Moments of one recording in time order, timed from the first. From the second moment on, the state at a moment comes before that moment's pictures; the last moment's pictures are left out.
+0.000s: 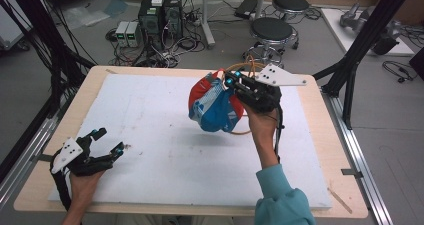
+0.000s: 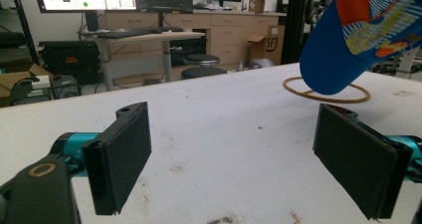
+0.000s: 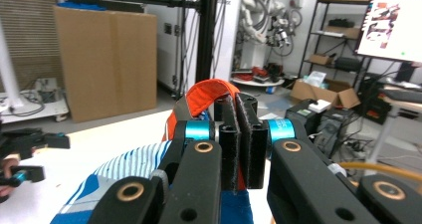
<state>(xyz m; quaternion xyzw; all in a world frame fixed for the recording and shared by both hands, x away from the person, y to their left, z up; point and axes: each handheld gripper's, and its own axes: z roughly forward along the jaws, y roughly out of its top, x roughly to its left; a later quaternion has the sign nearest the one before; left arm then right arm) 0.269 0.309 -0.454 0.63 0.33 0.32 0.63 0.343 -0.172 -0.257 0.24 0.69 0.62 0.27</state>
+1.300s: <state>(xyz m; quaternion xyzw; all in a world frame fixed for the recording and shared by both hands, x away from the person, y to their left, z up) 0.269 0.309 -0.454 0.63 0.33 0.32 0.63 0.422 -0.231 -0.215 0.31 0.70 0.56 0.32</state>
